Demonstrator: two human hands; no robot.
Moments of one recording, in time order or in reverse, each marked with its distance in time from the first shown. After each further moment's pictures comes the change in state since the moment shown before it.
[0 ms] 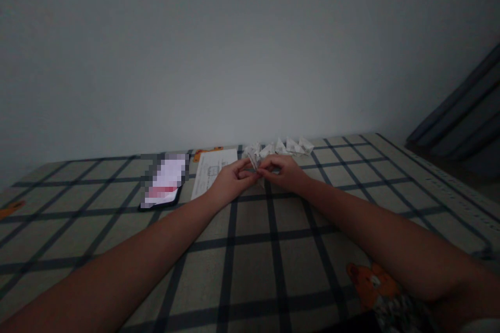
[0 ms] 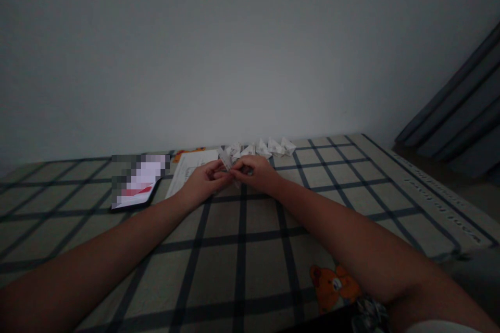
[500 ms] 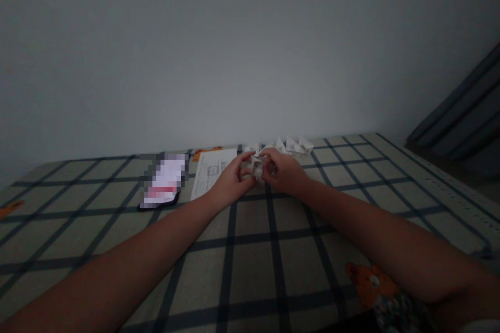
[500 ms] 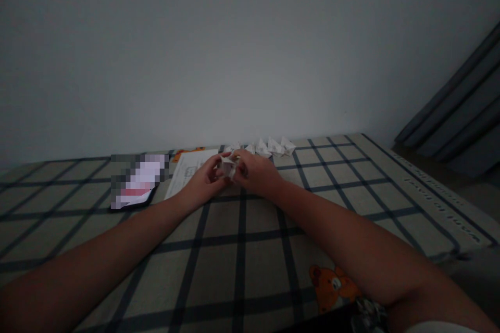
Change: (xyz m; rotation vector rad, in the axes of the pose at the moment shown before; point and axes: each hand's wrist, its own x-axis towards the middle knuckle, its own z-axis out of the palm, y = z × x) left_hand 0.002 -0.015 0.006 -0.193 0.020 0.064; right_hand -0.003 -0.017 0.001 -0.355 0.026 0.098
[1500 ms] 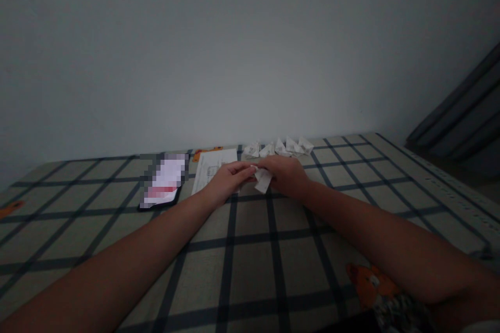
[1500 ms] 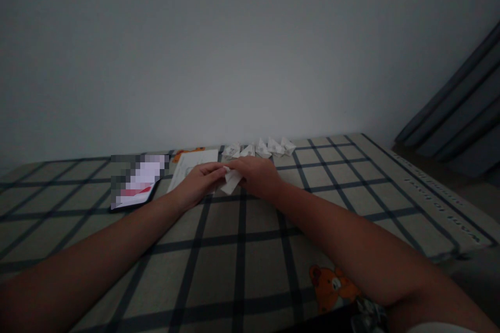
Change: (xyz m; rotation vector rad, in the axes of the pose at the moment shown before) left_hand 0.001 0.011 -0.004 -0.211 0.047 -0.220; right_hand -0.004 0.003 -0.003 -0.208 -0.055 -0.192
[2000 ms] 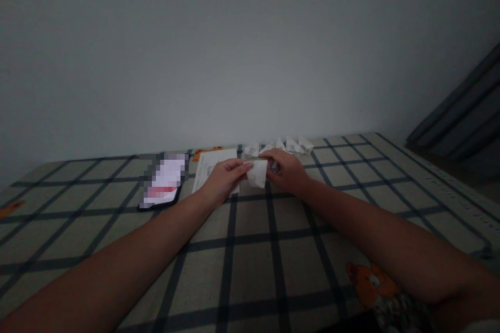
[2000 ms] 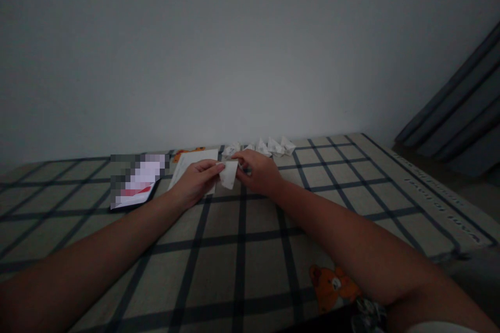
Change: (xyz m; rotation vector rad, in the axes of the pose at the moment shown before) left_hand 0.004 -0.005 -0.004 -0.140 0.109 0.017; right_hand 0.004 0.005 0.002 0.273 0.167 0.075
